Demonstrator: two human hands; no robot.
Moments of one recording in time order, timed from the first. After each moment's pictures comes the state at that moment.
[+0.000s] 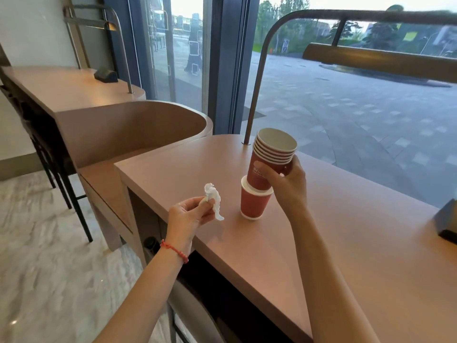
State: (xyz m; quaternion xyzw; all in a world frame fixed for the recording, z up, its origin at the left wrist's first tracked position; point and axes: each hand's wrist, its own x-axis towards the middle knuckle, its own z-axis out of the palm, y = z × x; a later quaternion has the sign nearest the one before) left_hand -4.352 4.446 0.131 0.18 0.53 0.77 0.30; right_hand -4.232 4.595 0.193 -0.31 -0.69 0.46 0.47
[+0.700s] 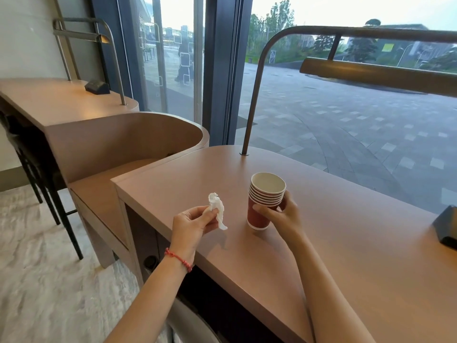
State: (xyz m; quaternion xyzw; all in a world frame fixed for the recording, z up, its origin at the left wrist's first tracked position) left_hand -4.371 4.456 0.132 0.19 0.53 0.77 0.31; right_hand -4.233 4.614 0.127 -0.32 -0.69 0.50 0.41
